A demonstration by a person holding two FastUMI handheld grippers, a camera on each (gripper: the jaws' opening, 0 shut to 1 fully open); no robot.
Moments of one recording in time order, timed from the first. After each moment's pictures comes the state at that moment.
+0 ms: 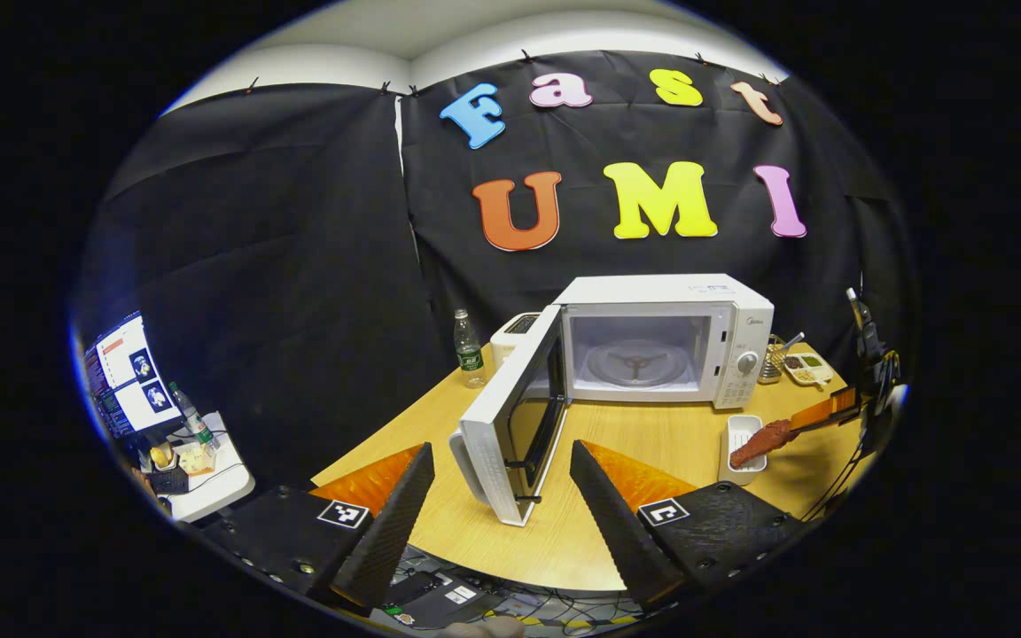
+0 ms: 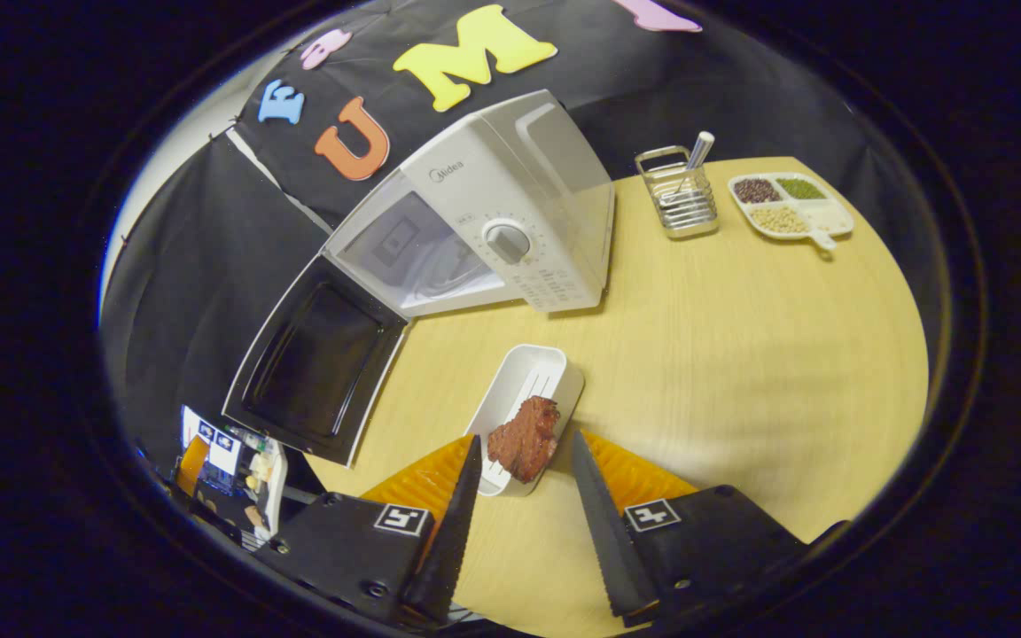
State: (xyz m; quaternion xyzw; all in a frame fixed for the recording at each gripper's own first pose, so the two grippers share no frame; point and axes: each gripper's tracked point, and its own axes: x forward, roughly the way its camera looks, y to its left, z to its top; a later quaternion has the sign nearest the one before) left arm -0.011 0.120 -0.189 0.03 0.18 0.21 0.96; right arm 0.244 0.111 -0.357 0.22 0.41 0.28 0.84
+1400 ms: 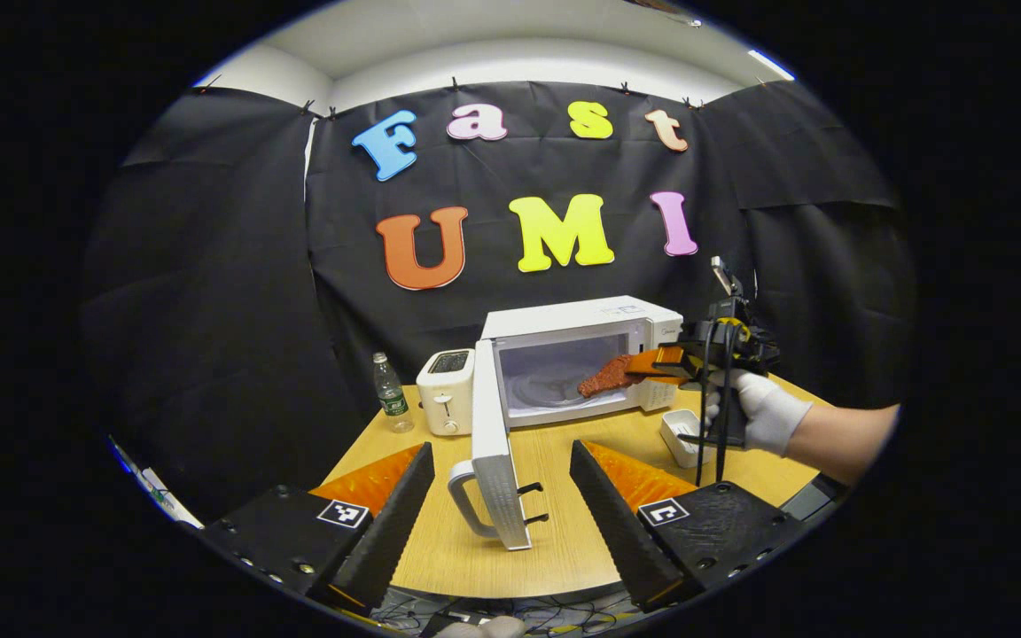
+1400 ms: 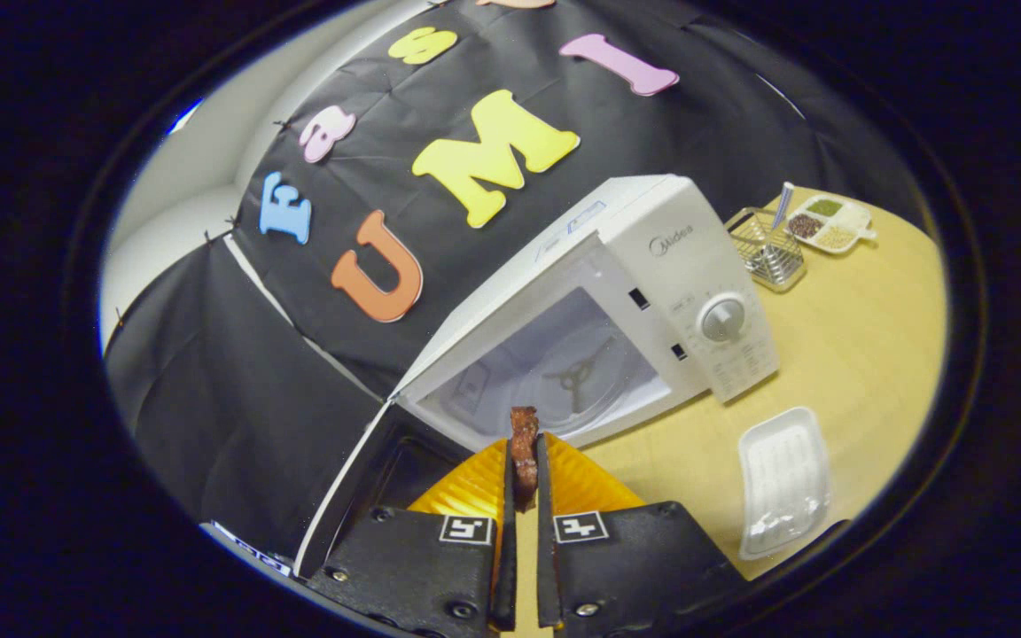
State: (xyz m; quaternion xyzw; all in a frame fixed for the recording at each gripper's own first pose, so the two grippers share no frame) left arm -0.006 0.176 -0.182 0.06 0.12 -0.01 0.99; right arm 0.328 0.316 -0.246 0.40 0.16 0.15 0.89
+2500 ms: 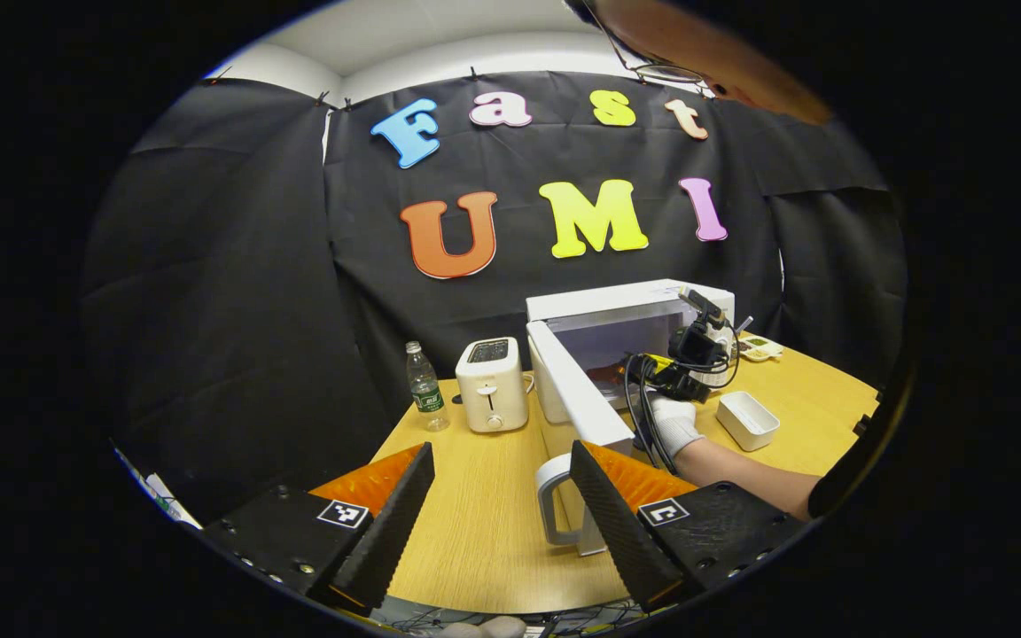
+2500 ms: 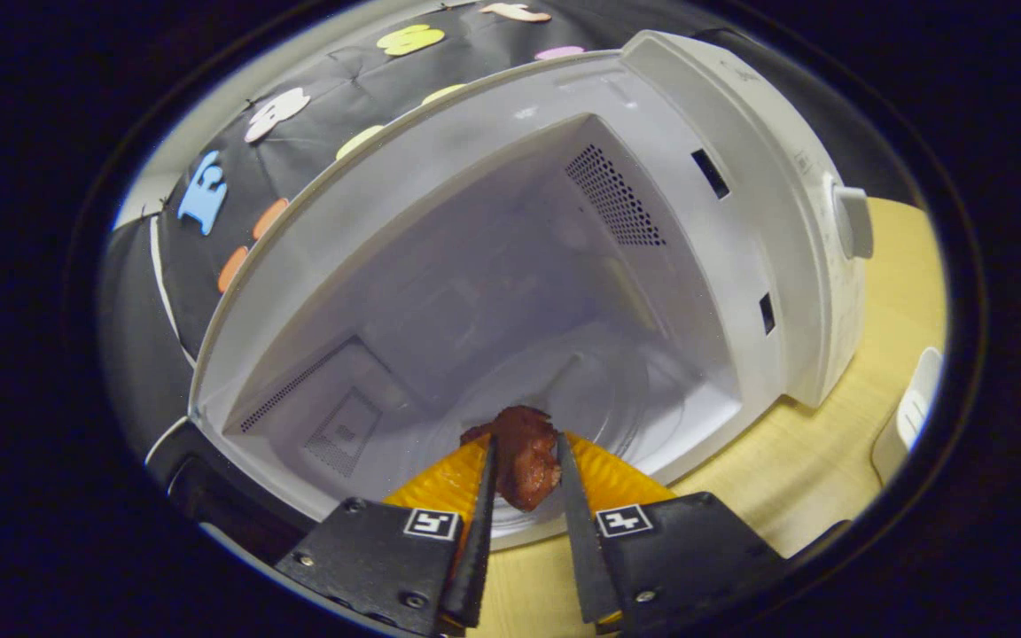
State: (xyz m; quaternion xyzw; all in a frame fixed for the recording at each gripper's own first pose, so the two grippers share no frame) left arm 0.031 0.241 -0.218 0.06 0.12 0.02 0.99; right arm 0.478 0.350 -0.316 0.34 0.11 -0.02 0.93
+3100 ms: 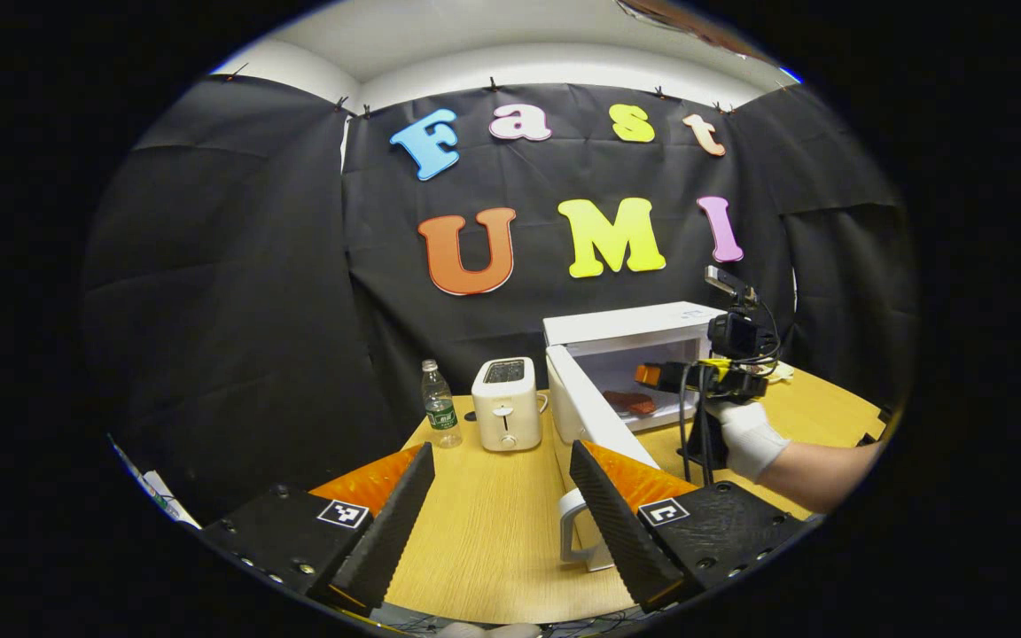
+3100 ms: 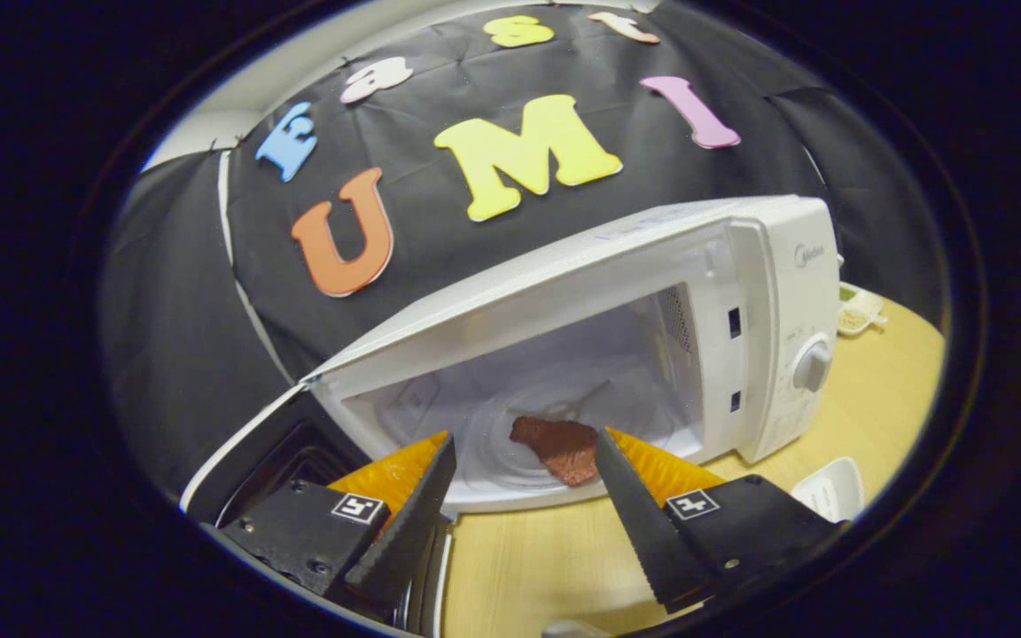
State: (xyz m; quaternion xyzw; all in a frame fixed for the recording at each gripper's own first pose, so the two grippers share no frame) left arm 0.041 0.258 -0.185 0.05 0.09 0.04 0.99; right arm 0.369 0.347 -0.233 0.19 0.14 0.07 0.97
